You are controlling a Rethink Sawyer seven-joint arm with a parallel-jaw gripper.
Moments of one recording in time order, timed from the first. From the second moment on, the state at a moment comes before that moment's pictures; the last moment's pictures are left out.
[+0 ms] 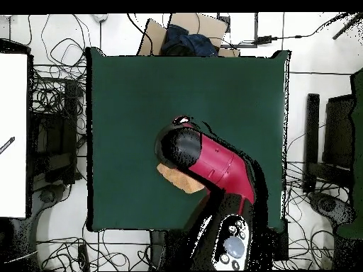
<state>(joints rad) 0.00 -0.68 -0.34 1.69 0.37 0.45 1.86</state>
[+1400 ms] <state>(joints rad) 0.05 -0.47 -0.39 1.51 0.46 0.47 1.86</state>
